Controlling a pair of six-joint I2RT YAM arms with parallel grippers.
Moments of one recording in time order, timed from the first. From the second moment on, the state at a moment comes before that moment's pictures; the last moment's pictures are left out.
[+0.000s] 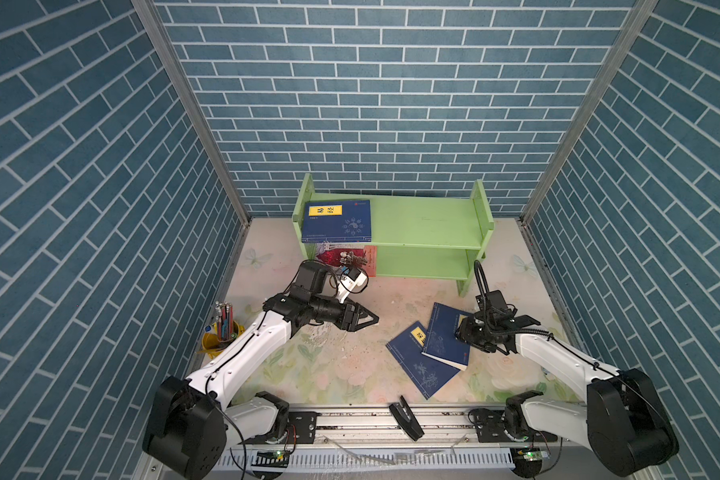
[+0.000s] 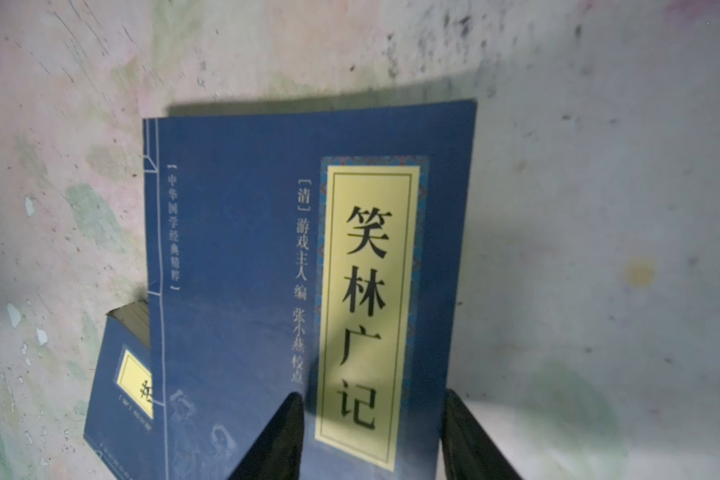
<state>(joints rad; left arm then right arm) -0.43 1.20 0.82 -0.44 0.88 -0.17 0.37 1.21 0.54 -0.50 -0.16 0.64</state>
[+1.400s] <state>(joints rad) -0.65 1.63 0.82 -0.07 0.75 -0.25 0.86 1.25 0.55 -0.42 0.27 0.73</state>
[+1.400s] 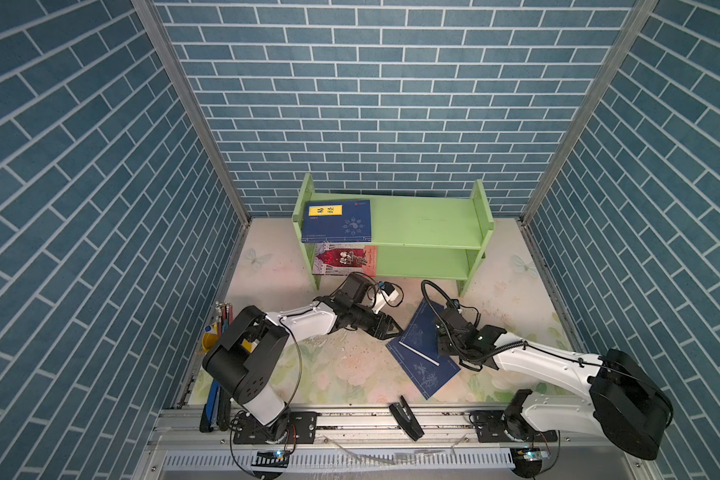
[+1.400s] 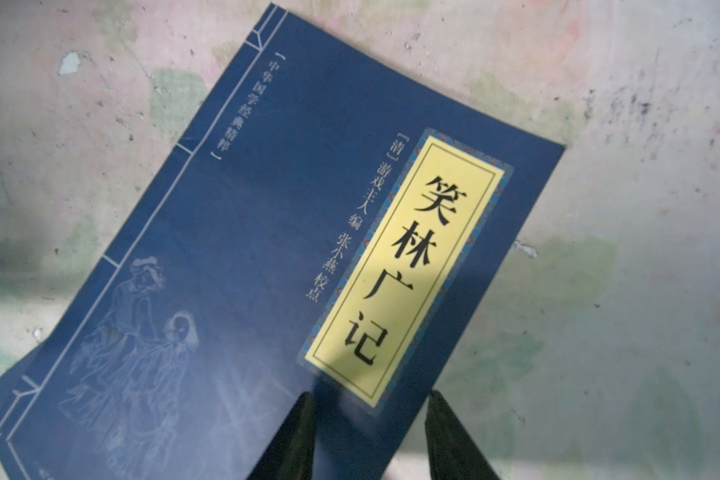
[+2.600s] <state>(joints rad) -0.70 1.81 0.91 -0.11 0.72 -0.33 0.91 1.21 0.46 -0.24 0.26 0.76</state>
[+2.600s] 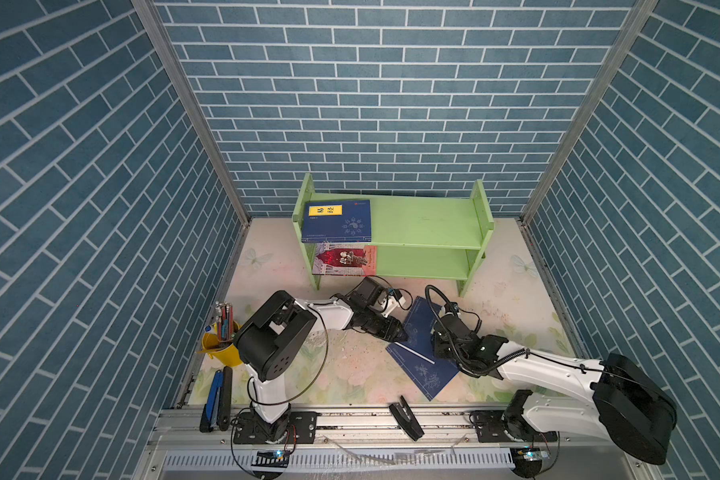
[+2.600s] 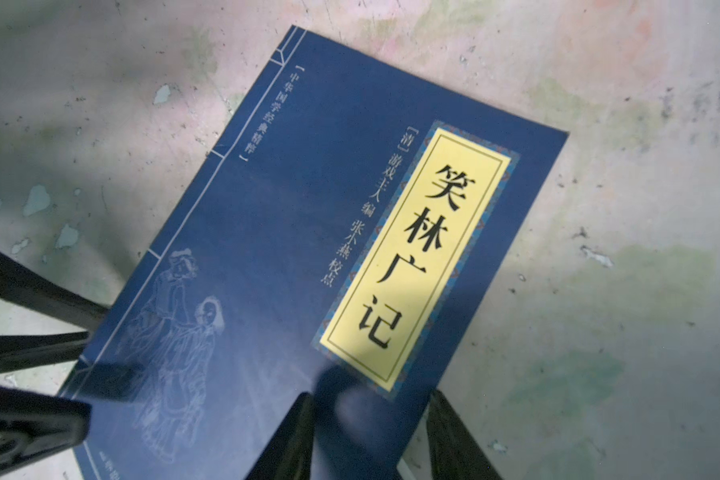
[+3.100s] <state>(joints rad) -0.71 1.69 0.85 -0.19 0.74 -0.33 0.97 1.21 0.51 -0.25 0.24 0.76</state>
